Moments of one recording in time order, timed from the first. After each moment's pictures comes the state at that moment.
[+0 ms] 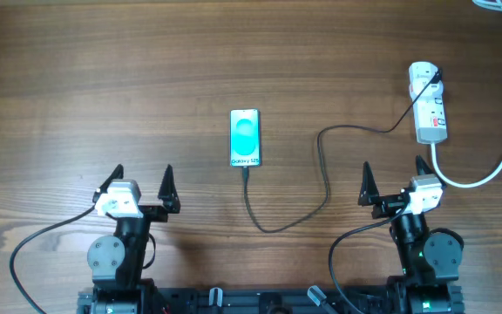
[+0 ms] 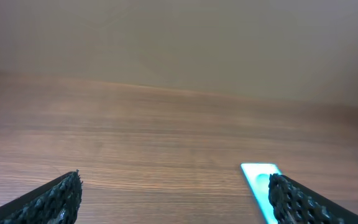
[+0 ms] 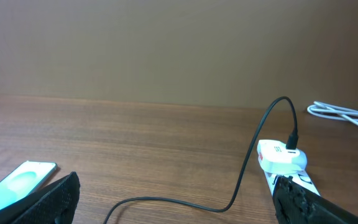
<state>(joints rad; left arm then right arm) 0.01 0.01 0.01 -0.07 0.08 -0.13 0.03 0.02 0.01 0.00 -0.08 -0.01</state>
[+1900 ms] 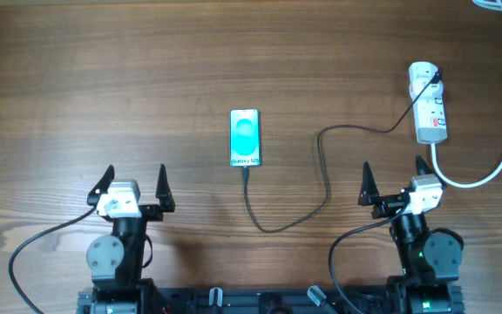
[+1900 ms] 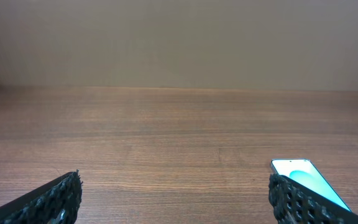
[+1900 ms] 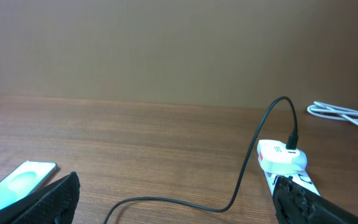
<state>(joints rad) 0.03 0.01 0.01 -0.08 0.03 -0.02 0.03 0.02 0.01 0.00 -0.08 -0.01</state>
